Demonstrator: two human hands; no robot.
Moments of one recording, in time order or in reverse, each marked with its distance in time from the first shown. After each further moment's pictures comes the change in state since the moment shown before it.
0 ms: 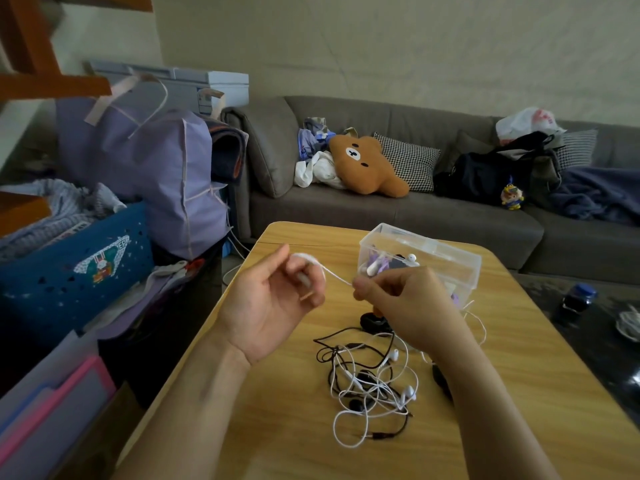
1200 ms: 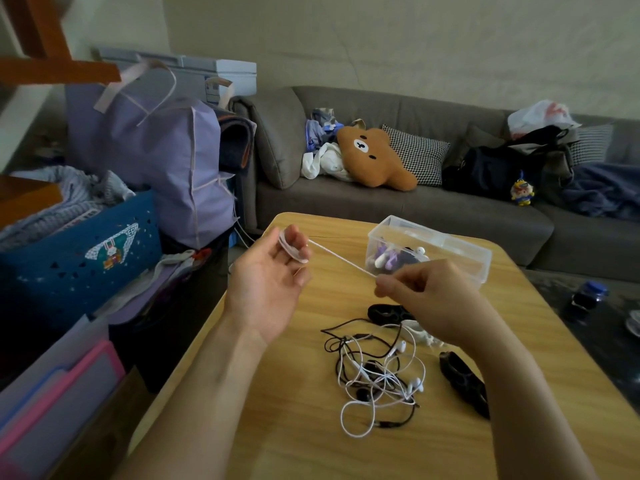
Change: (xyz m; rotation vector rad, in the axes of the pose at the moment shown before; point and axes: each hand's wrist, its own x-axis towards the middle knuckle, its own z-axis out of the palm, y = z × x) left_hand 0.007 -0.002 -0.008 -0.060 0.206 0.192; right_hand -0.002 0.003 -0.017 -0.119 -0.110 -0.028
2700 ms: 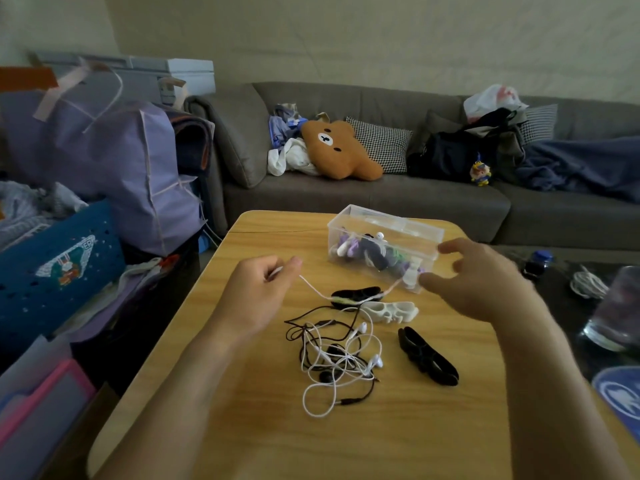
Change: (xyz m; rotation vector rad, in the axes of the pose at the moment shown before) left_hand -0.012 -0.023 0.006 1.262 -0.135 0.276; right_hand -0.021 0.056 -0.058 -0.312 0.188 0.444
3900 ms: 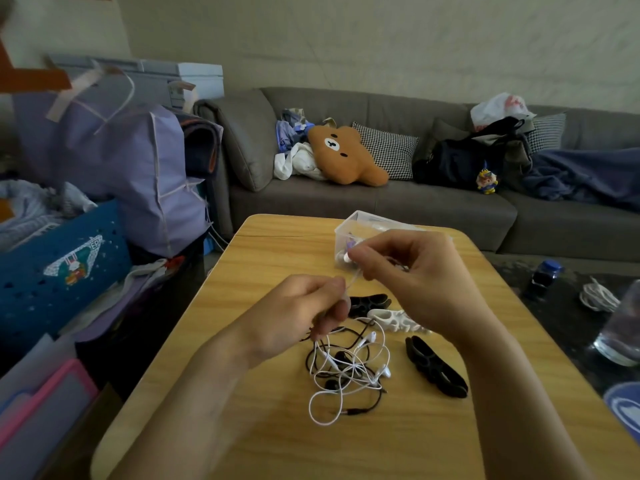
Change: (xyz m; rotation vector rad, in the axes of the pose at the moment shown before) left_hand -0.013 0.034 0.004 -0.276 -0.491 -0.053; right_hand -0.033 -0.060 0.014 0.730 -0.028 -0.598
